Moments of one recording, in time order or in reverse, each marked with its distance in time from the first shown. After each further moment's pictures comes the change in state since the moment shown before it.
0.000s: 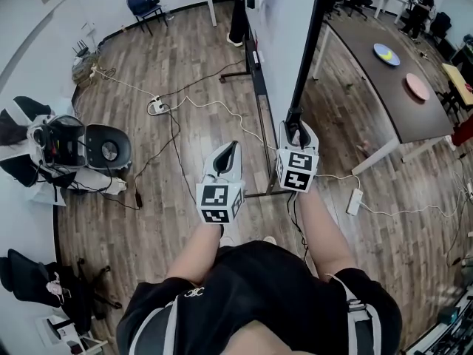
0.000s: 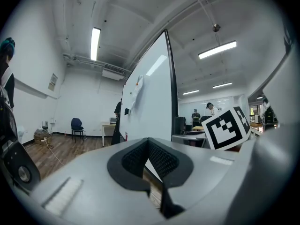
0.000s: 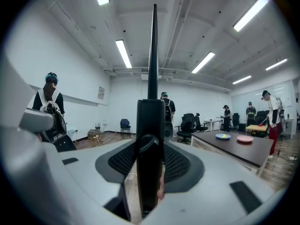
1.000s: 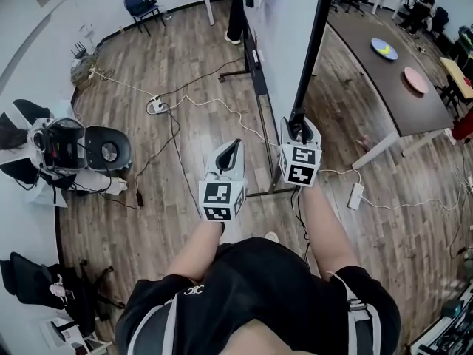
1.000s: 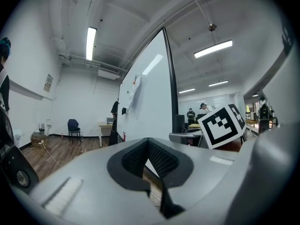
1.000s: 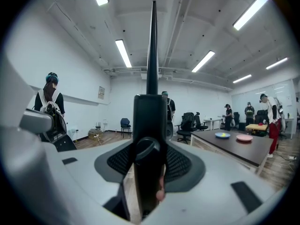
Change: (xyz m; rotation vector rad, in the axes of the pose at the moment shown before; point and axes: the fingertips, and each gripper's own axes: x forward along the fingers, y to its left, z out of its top) left arm -0.002 -0.008 -0.002 0.023 0.017 -0.043; right arm -0.002 -0.005 -0.001 0.003 0.014 0.002
